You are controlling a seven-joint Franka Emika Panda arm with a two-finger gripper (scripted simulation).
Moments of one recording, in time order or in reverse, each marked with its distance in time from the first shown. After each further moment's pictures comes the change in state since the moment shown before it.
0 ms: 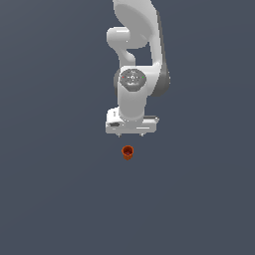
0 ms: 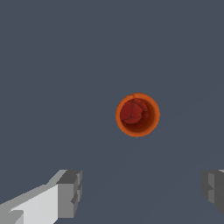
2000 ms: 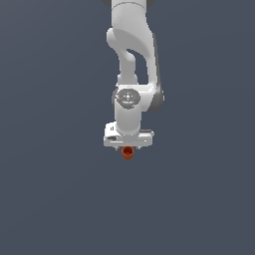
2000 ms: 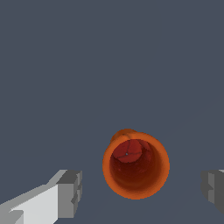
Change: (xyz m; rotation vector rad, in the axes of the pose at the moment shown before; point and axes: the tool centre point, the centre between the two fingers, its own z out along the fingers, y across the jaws) arm 0.039 0.013 0.049 -0.002 0.087 0.004
